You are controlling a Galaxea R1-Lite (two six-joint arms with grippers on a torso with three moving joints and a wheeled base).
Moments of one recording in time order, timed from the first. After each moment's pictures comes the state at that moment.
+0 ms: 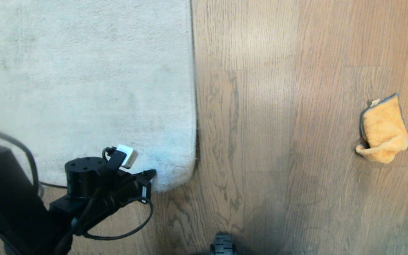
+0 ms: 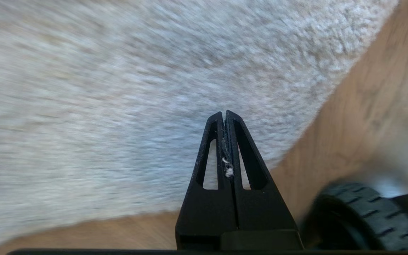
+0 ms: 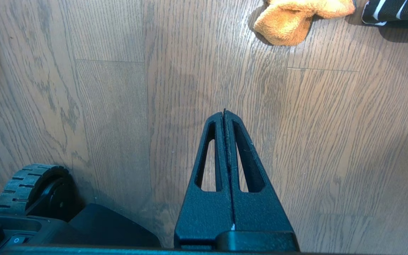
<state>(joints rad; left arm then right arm) -0.33 1.94 -0.30 -1.30 -0.10 -0.01 0.00 0.00 0.00 -0.05 0.03 -0.06</state>
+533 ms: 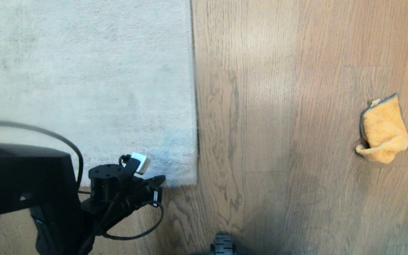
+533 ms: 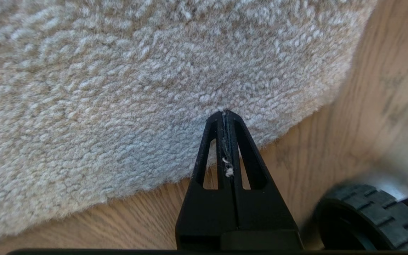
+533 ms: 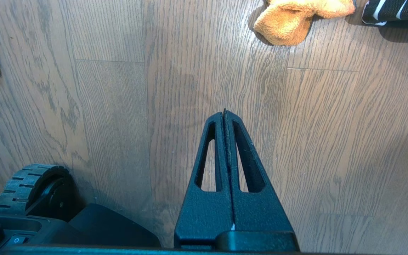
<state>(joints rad) -0.36 2.15 -0.33 -1.45 -0.09 -0.02 0.00 0.00 0.00 -0.05 0.03 -0.06</state>
